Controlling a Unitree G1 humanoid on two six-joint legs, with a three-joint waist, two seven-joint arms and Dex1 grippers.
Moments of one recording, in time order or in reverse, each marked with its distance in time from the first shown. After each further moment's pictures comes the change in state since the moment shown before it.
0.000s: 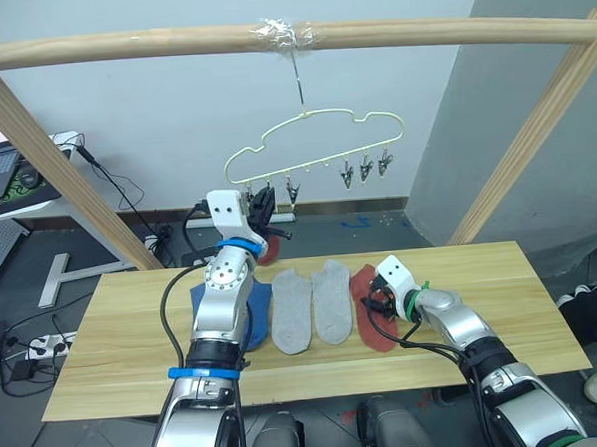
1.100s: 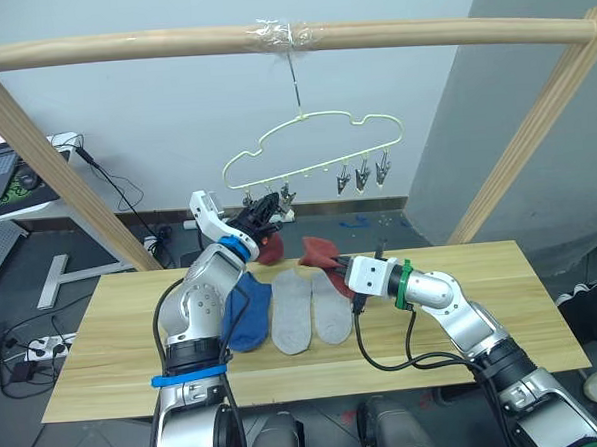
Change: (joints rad) left arm 0.003 -0.024 0.227 -0.215 -0.589 0.616 -0.073; right arm 0.039 -0.076 0.132 -0.416 -0.224 -0.517 0.028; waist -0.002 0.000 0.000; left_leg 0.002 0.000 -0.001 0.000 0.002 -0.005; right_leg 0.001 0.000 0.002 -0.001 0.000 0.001
